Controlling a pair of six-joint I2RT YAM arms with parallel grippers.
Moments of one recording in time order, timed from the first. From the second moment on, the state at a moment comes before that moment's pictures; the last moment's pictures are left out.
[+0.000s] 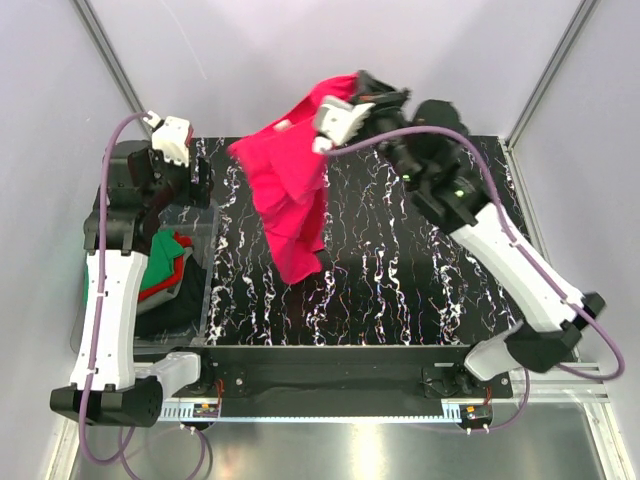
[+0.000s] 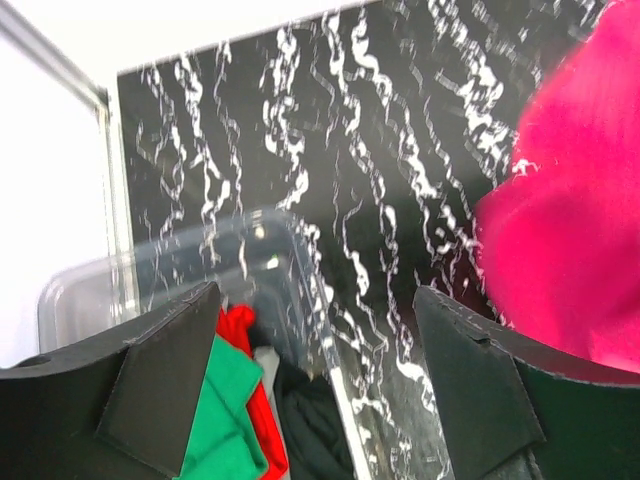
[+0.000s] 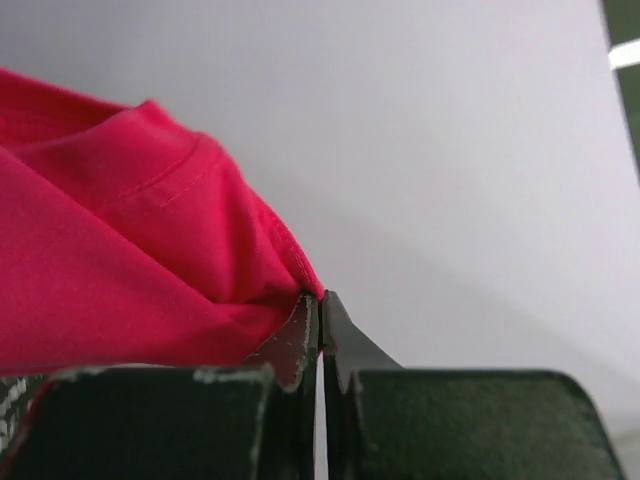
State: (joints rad) left arm -0.02 1.11 1.45 -0.78 0.16 0.18; right arm 0.79 1.51 1.87 -0.14 0.16 -1.24
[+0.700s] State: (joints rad) left arm -0.52 1.35 1.17 -0.81 0.25 0.42; right arm 0.34 1.14 0.84 -0.25 0.19 -1.03
